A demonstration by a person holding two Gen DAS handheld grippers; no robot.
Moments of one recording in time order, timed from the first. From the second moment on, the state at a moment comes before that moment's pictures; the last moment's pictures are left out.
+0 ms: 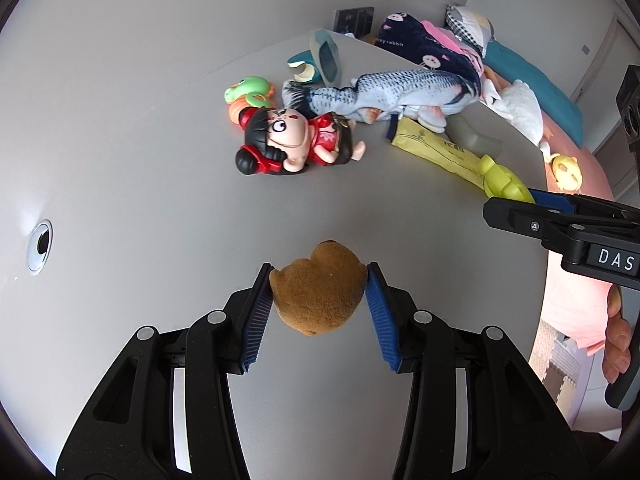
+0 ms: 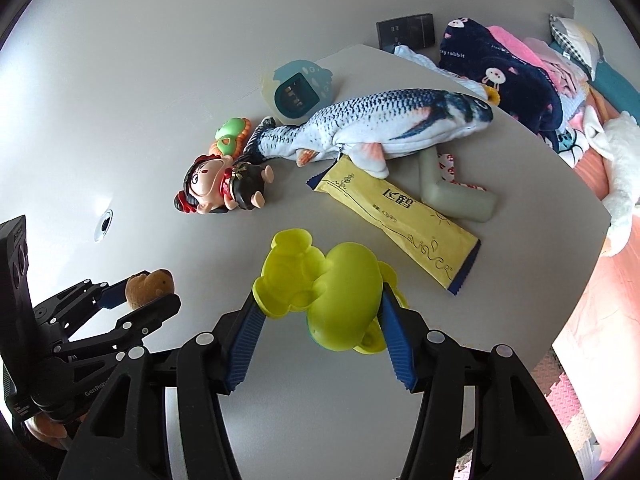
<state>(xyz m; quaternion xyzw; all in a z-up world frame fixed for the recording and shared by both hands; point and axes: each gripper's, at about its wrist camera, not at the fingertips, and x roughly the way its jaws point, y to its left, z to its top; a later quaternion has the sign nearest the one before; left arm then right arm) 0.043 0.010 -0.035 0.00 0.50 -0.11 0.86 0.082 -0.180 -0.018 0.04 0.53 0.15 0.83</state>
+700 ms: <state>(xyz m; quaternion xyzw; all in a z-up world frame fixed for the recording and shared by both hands) 0.002 -0.085 -0.031 0.04 0.51 -0.19 0.84 0.008 -0.264 -0.004 0.09 0.51 0.10 0.85</state>
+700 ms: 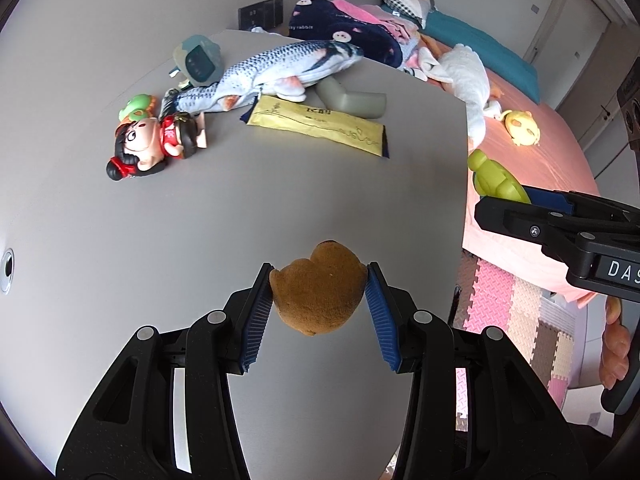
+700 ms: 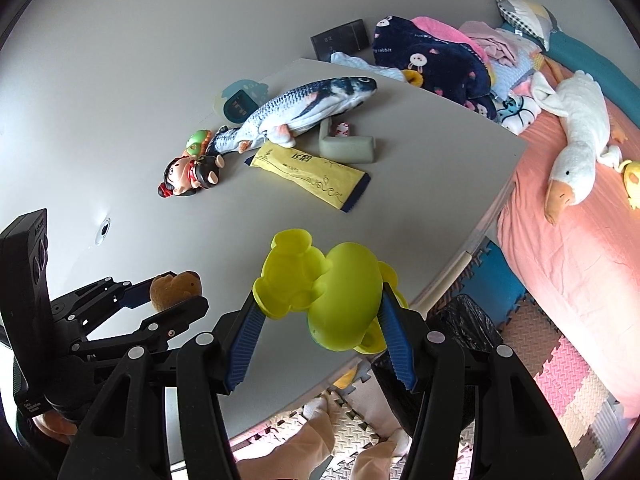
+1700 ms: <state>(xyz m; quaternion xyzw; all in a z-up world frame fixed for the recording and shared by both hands) -0.028 -0.242 -0.033 0.14 0.49 -0.33 0.79 -0.069 -0.405 -0.001 0.15 0.49 -0.02 0.86</state>
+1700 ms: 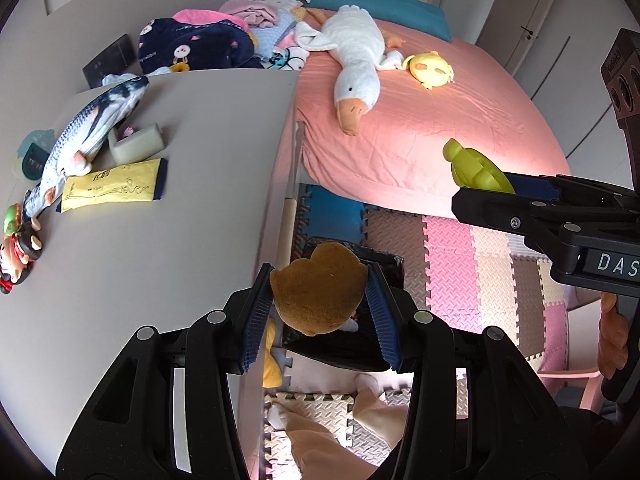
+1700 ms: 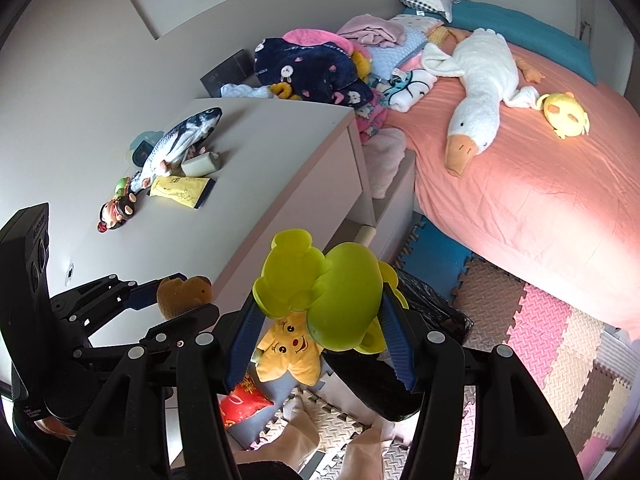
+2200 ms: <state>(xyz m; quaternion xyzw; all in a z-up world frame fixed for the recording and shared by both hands) -0.039 -0.287 -0.043 0.17 0.50 -0.38 0.76 -0.093 -0.440 -0.008 0.18 0.49 -0.07 0.85</state>
